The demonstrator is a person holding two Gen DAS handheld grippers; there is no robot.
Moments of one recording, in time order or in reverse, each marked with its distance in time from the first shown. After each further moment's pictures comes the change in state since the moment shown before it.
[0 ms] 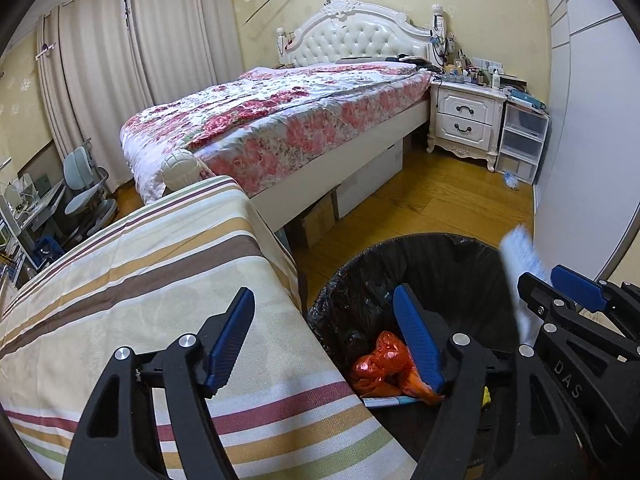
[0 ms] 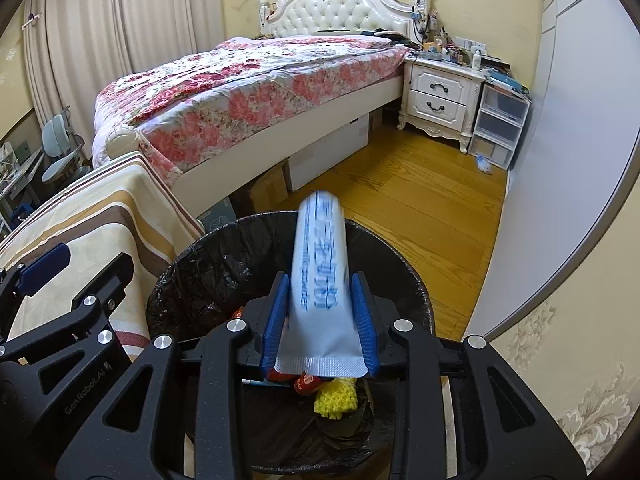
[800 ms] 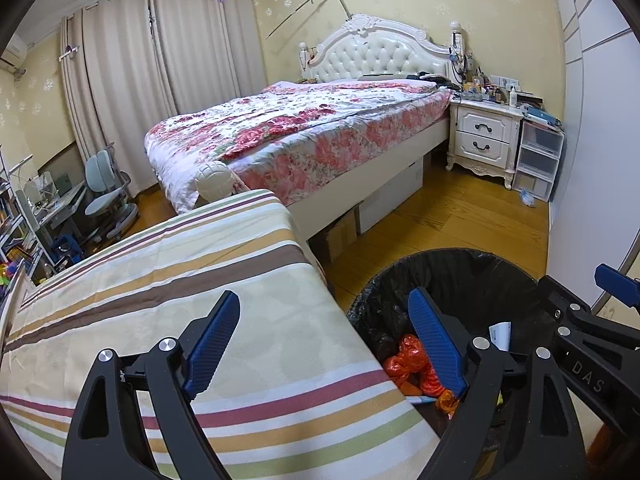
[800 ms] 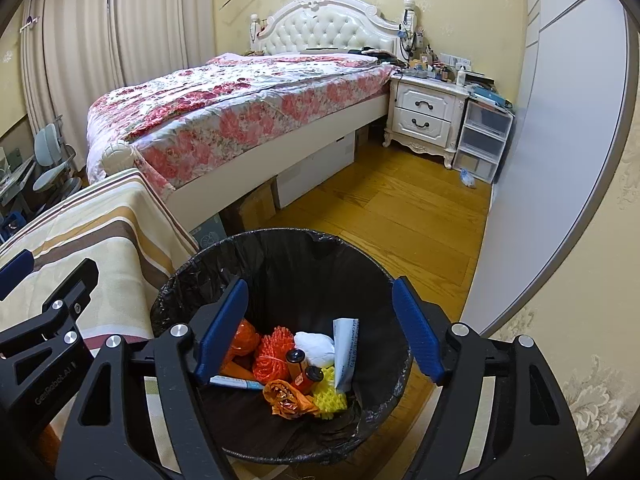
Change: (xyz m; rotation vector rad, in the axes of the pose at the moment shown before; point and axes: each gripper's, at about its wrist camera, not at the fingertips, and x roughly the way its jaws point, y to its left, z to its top) left arm -0.035 0.027 -0.005 -0.040 -0.055 0.067; right arm -0.033 0.002 -0.002 0.004 -0.061 -0.038
